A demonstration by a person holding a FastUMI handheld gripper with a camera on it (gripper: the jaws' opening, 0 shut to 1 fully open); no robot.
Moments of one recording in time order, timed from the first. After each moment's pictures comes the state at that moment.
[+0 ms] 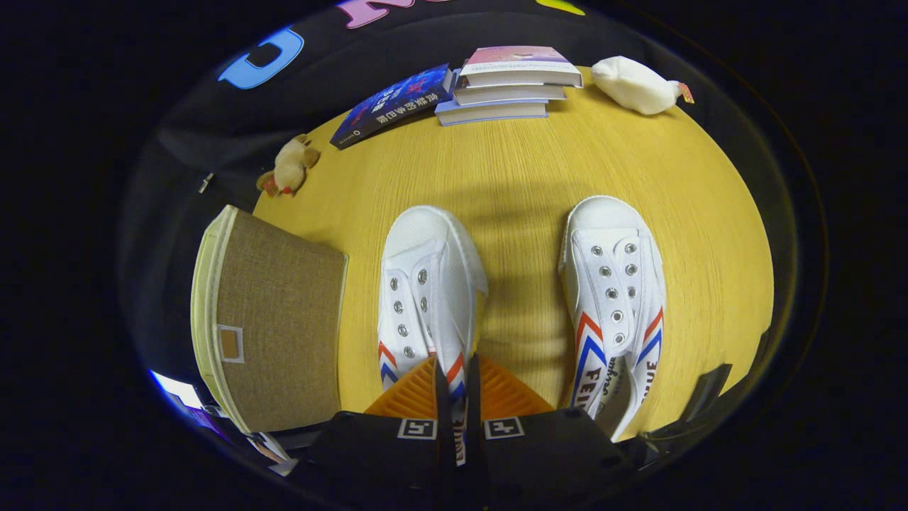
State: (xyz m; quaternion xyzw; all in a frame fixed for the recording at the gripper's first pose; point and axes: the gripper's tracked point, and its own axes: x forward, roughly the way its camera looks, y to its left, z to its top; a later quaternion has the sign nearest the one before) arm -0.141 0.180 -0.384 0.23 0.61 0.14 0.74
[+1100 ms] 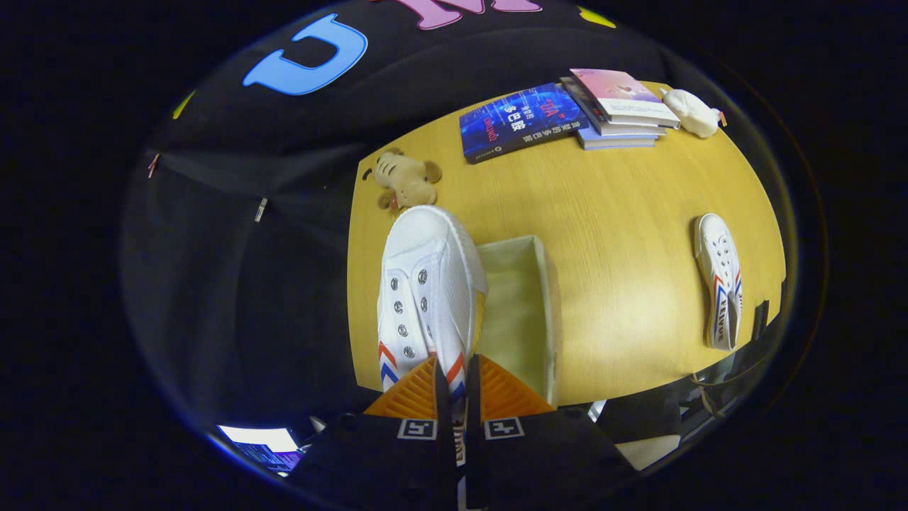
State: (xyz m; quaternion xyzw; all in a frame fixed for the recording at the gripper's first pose) arm -0.109 0.391 -0.179 0.32 0.62 0.15 0.70
